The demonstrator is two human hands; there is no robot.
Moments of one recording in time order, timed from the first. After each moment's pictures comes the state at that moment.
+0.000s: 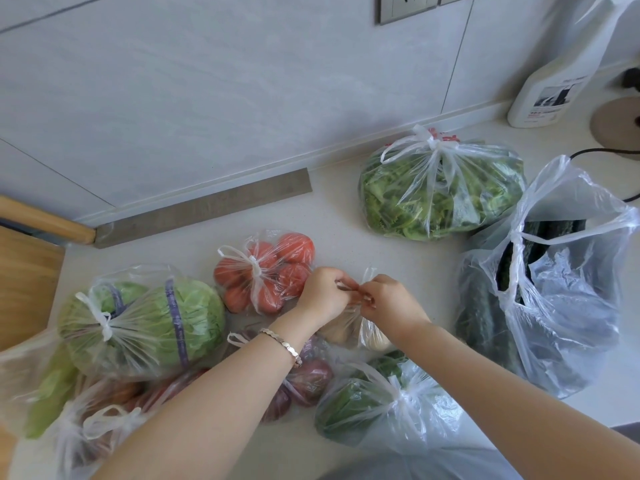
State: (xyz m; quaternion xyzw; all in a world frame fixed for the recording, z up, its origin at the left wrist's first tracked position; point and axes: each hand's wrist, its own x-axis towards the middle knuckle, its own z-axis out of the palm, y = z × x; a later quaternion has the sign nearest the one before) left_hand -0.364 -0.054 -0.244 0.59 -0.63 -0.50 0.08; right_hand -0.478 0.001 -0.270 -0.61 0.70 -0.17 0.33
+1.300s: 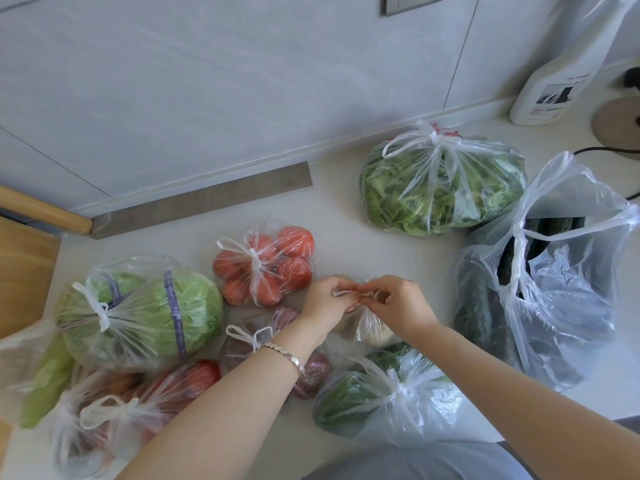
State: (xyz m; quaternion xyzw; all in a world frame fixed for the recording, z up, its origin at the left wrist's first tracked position) left_hand -0.359 -0.031 -0.262 0.59 -0.45 -0.64 0.18; right_hand -0.487 0.015 -0.271 -0.53 0.69 -0.32 0.37
